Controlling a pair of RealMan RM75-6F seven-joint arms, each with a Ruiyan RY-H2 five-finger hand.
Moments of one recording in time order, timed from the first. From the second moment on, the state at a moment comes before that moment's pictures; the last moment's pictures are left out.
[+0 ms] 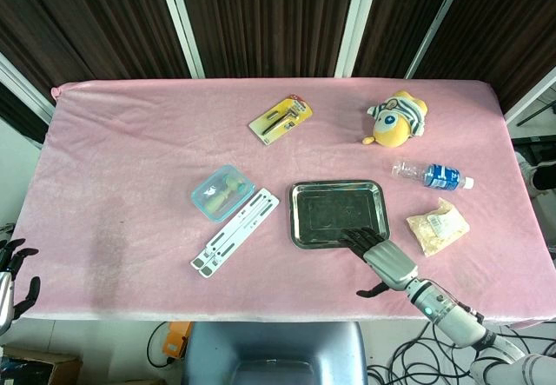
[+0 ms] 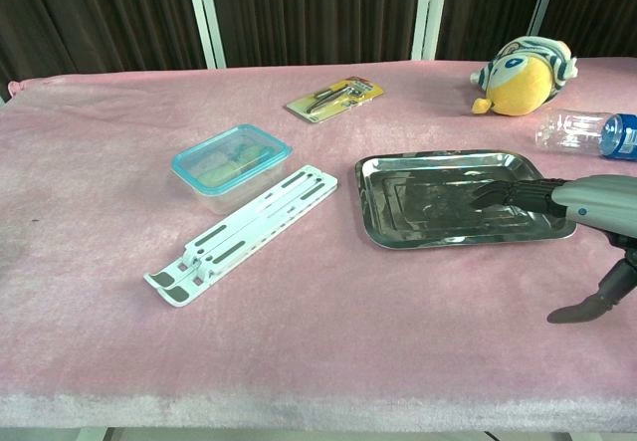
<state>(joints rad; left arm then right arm) -0.02 -1.13 -0.07 -1.63 1.43 1.55 0.18 0.51 -1.37 -0.09 -1.36 -1.69 1.03 0.16</state>
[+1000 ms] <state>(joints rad) -0.02 -1.12 -0.07 -1.63 1.42 1.54 0.17 0.42 -1.24 -0.09 -1.41 -1.57 1.13 0.04</state>
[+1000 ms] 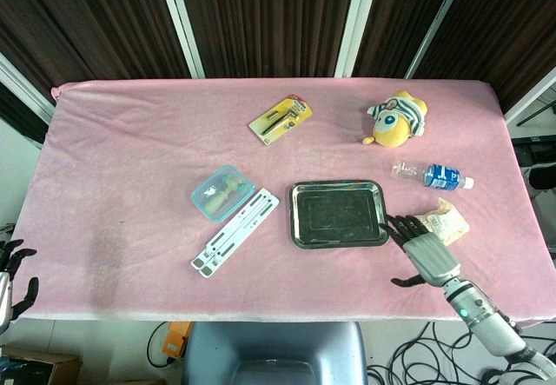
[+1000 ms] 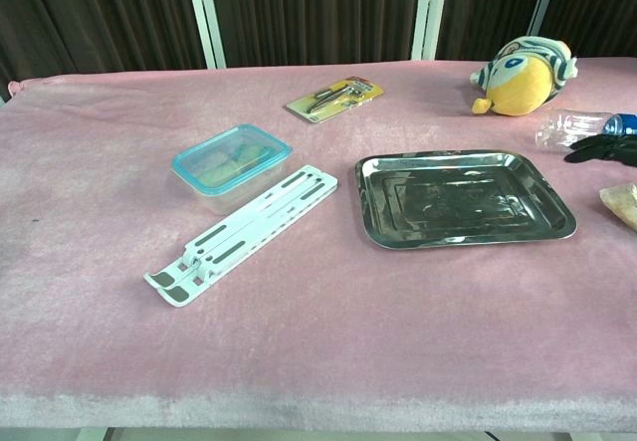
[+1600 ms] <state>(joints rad) -0.02 -1.12 -0.07 -1.64 1.40 1.53 0.17 0.45 -1.21 -0.03 -1.24 -1.37 0.90 0.02</state>
